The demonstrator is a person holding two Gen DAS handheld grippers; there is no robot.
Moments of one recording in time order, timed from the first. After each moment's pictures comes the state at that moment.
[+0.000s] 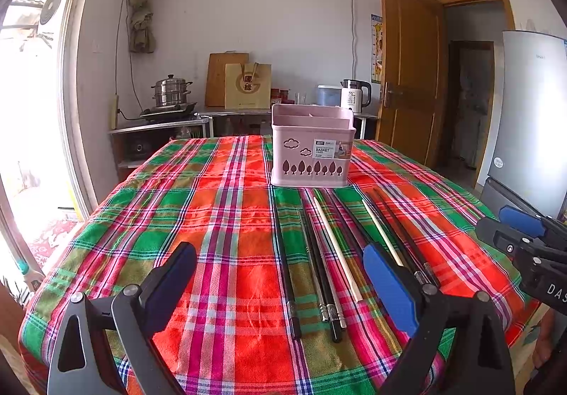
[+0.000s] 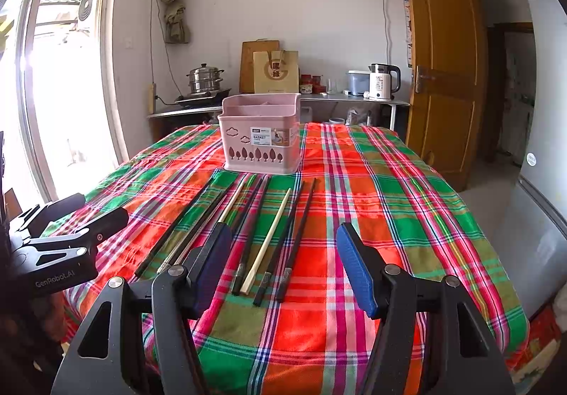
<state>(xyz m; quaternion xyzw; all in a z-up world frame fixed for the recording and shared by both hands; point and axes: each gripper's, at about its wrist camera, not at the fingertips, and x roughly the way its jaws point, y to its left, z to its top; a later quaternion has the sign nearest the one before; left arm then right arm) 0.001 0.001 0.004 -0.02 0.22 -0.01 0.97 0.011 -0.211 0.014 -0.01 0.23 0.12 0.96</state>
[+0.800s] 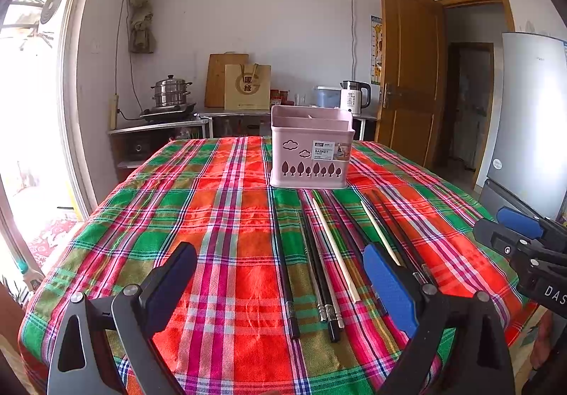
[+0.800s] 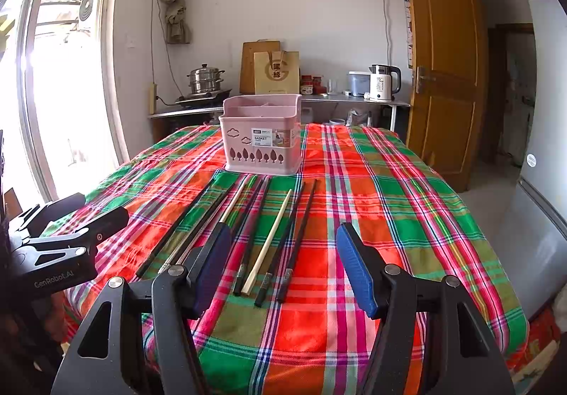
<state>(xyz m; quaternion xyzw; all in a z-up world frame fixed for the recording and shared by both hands) -0.001 0.000 0.005 -0.02 0.22 -0.01 0.98 0.012 -0.210 0.014 -0.01 0.23 0.13 0.96</state>
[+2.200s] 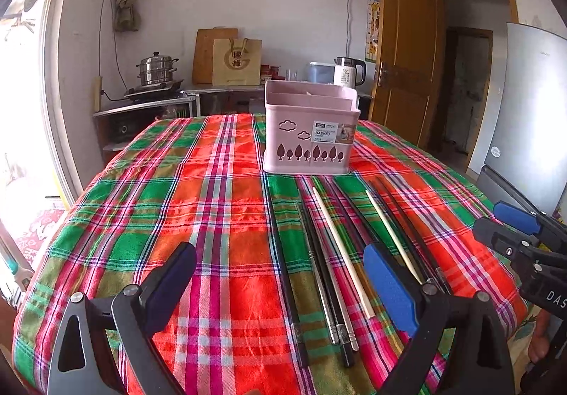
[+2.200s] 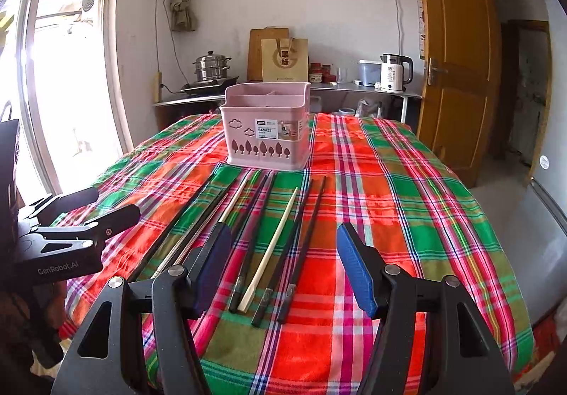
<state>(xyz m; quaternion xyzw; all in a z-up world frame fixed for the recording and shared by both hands) 0.060 0.016 -0.001 -0.02 0.28 -0.03 0.96 0.055 -0.200 0.010 -0.03 0.26 0.14 0.95</state>
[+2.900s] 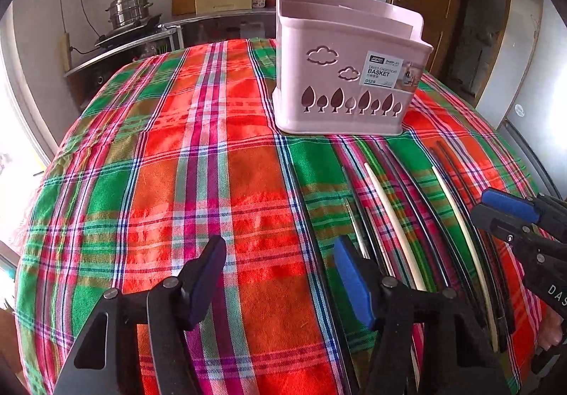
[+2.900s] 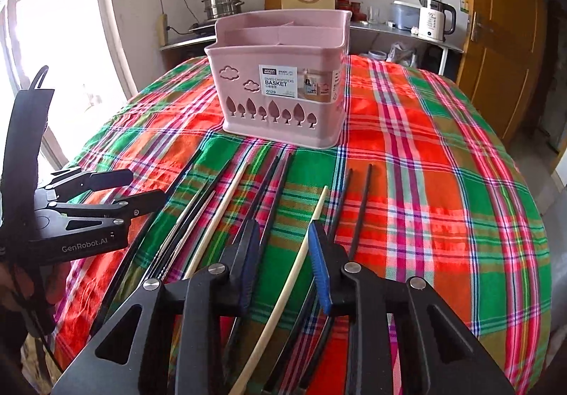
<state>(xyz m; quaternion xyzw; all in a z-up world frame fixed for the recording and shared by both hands) 0.197 0.031 -0.045 0.00 0.44 -0.05 0.90 0.186 -0.160 -0.024 -0.05 0.40 0.19 0.89</state>
